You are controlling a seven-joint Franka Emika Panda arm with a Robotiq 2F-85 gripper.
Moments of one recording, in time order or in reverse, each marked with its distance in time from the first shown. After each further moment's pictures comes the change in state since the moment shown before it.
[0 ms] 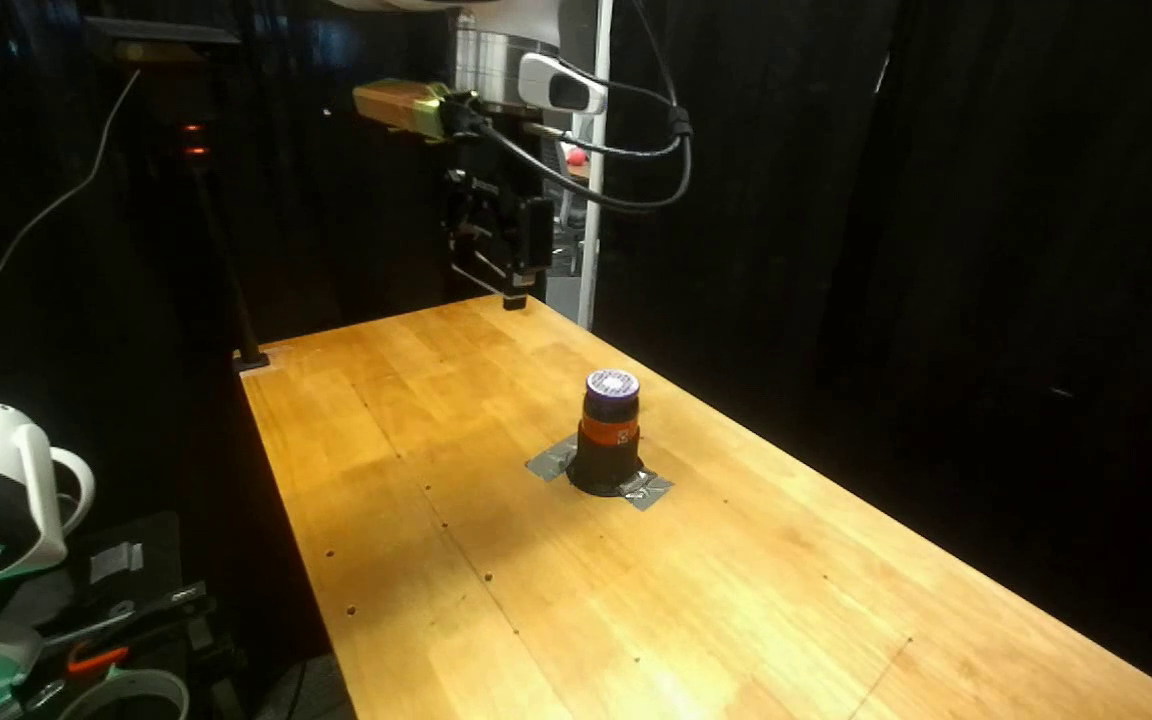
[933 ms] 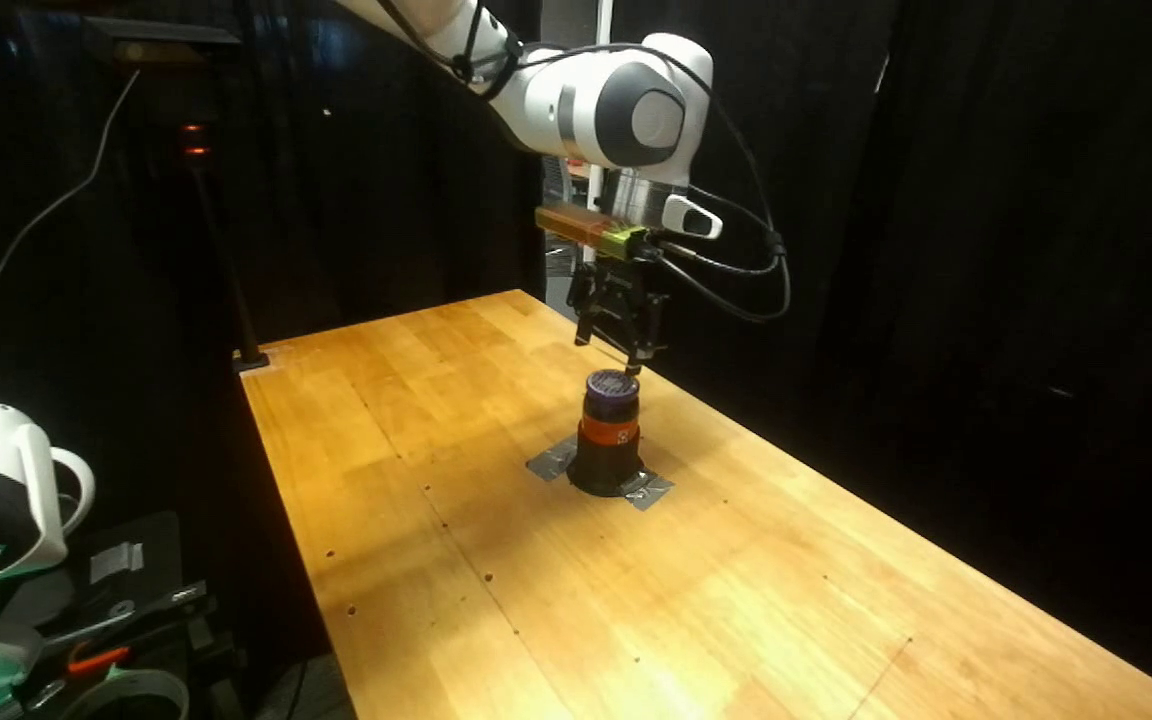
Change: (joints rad) arm 0.027 0.669 -0.048 0.709 -0.059 -0.143 0.001
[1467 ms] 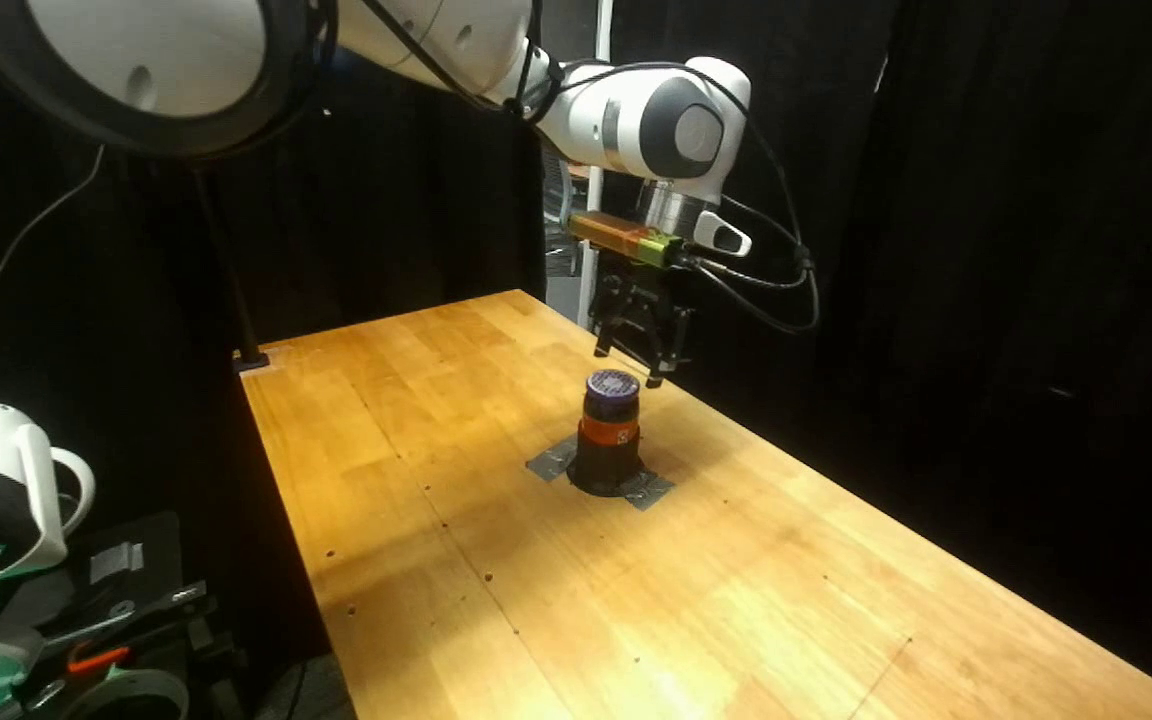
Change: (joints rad) arm -0.004 0.192 -0.020 0.306 0.000 -0.203 -0.027
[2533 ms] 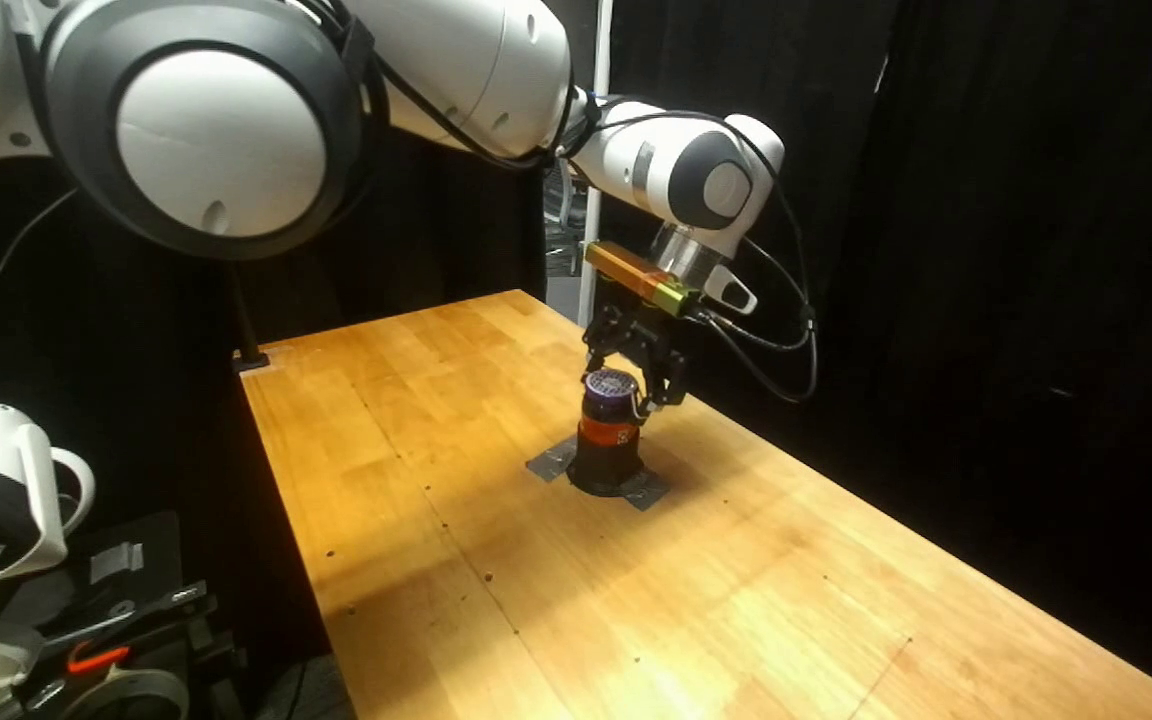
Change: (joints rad) arm -0.054 0.133 0.024 0.140 0.081 -0.156 -0.081
